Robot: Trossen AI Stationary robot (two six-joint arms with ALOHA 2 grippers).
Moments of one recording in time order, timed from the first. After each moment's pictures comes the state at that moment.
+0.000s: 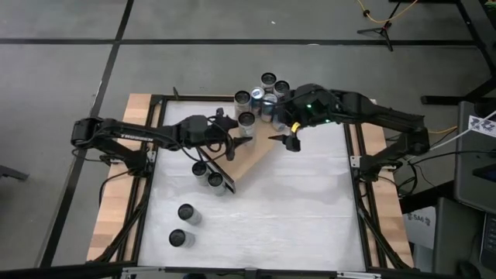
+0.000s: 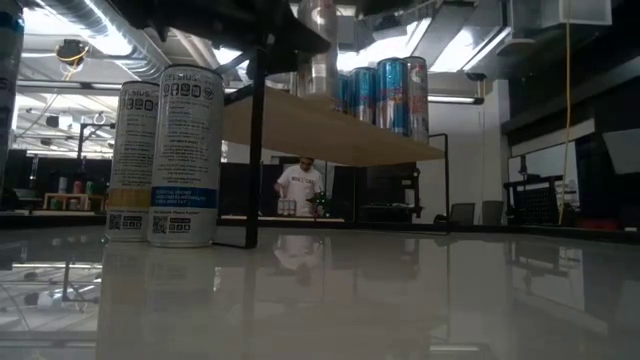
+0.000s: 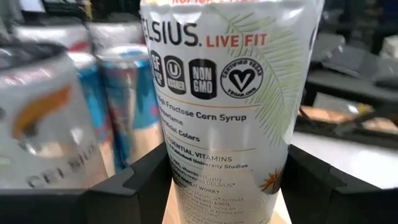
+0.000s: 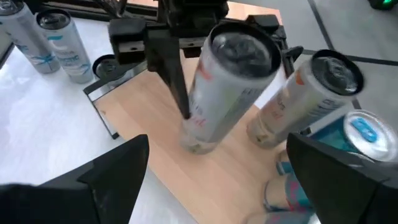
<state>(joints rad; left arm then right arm) 0.13 1.33 0.80 0.39 -0.19 -0.06 -0.14 1.47 1.69 -0.87 -0.06 -0.24</state>
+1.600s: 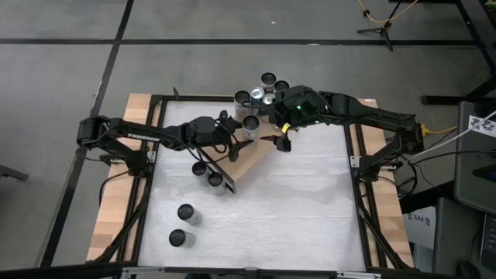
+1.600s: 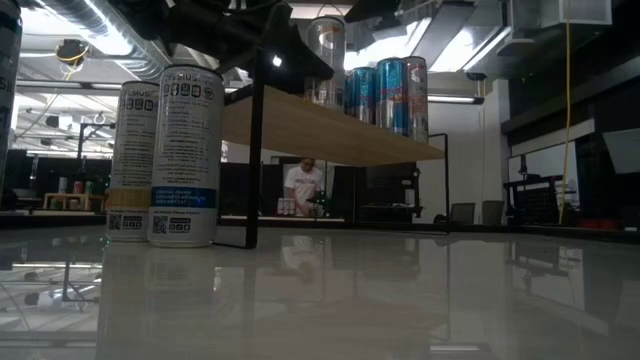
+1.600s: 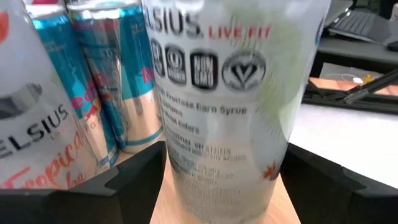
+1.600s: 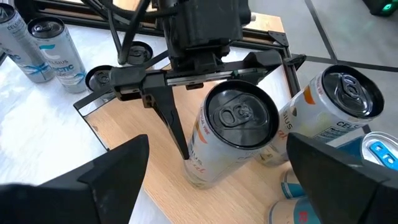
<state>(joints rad) 0.16 1.41 0.80 0.37 -0.17 -0.02 -0.14 1.53 1.69 -0.78 -0.06 -0.24</state>
